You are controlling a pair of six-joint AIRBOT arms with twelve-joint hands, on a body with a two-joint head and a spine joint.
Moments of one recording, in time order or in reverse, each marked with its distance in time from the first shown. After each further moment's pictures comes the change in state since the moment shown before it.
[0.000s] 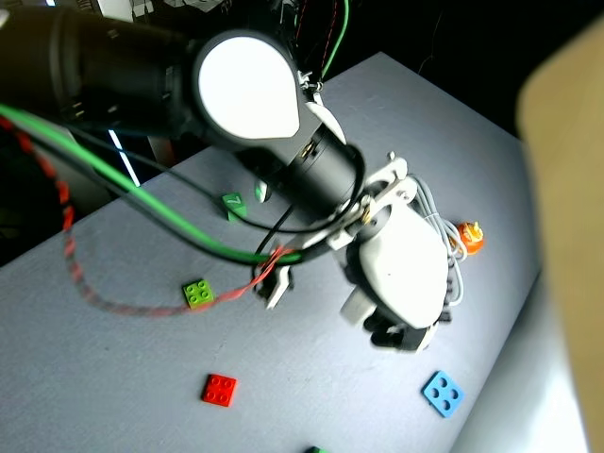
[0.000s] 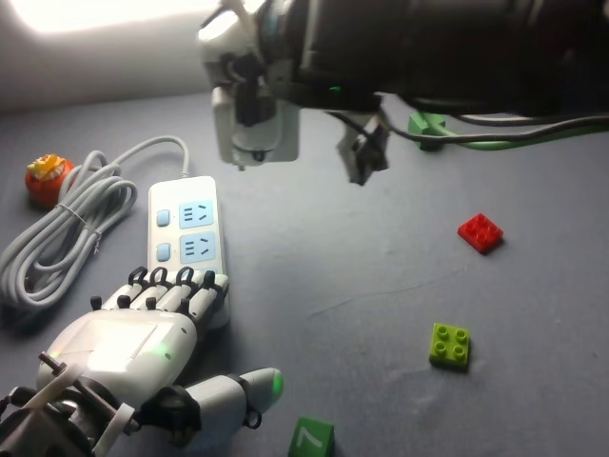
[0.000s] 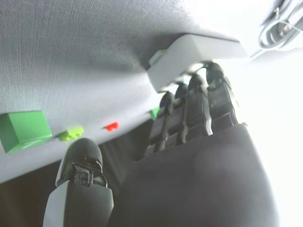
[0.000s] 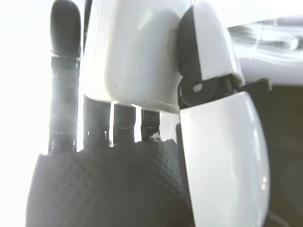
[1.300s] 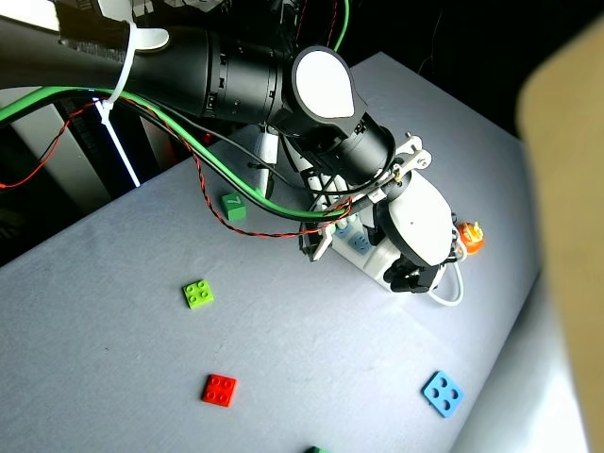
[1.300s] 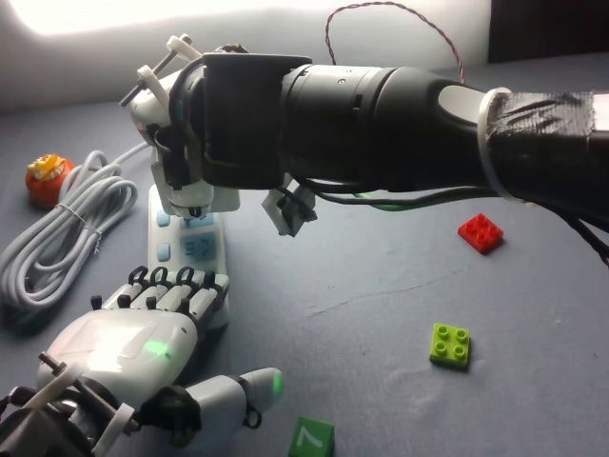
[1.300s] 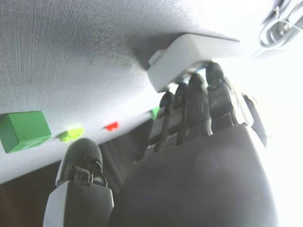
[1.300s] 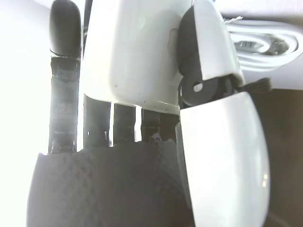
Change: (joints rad) left arm 0.001 0.000 0.000 0.002 0.001 -0.001; right arm -0.079 -0.196 0.171 -0.069 0.040 0.074
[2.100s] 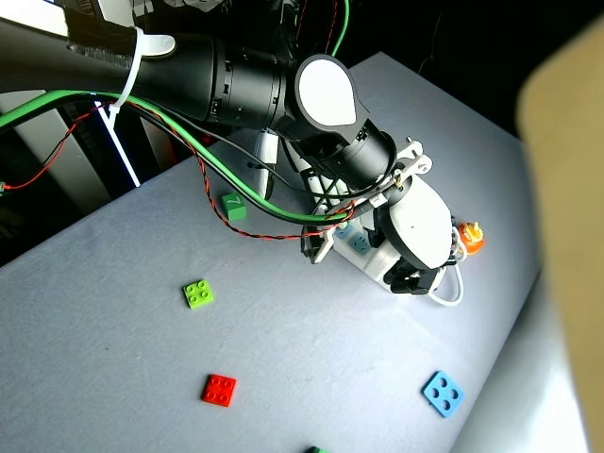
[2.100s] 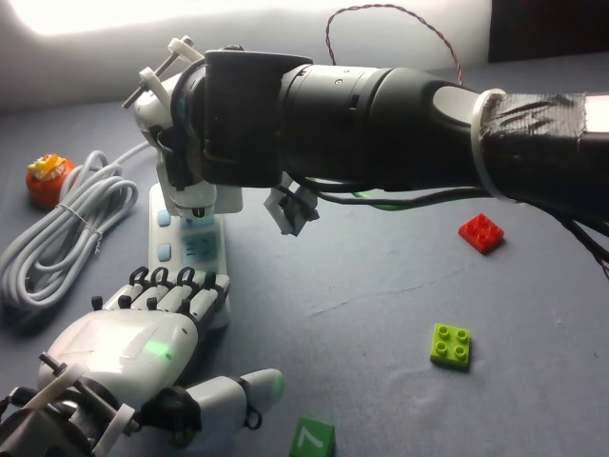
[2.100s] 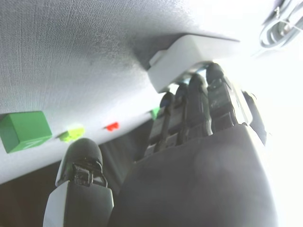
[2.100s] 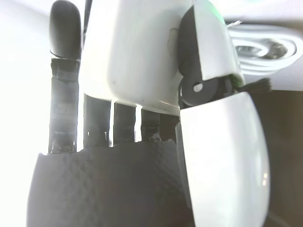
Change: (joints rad) left arm 0.000 0.000 0.000 0.000 0.002 0.001; right arm -0.005 -0.012 0.018 0.040 -0.003 -0.053
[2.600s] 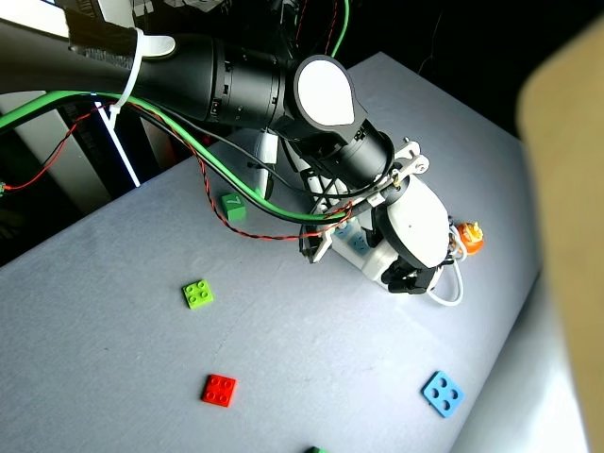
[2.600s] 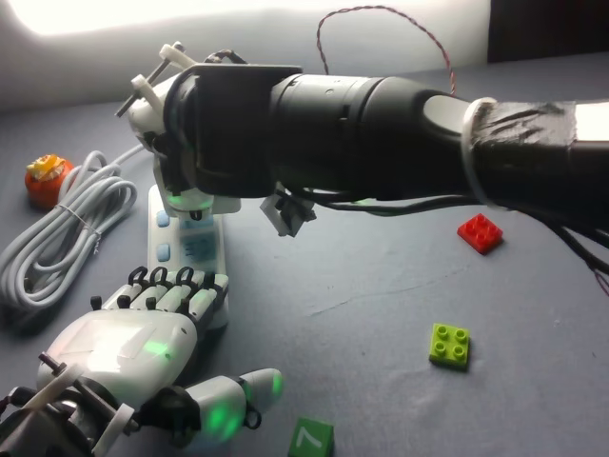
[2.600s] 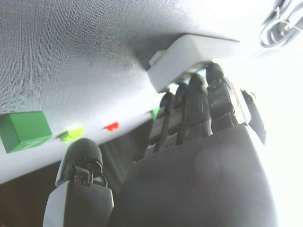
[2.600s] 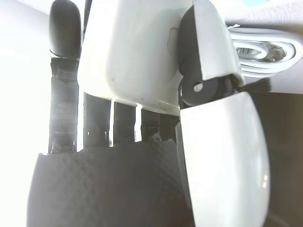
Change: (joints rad) left arm 0.000 0.000 0.000 -0.001 -0.002 0.000; right arm -0.006 -0.024 0.001 -0.058 -0.008 0.023
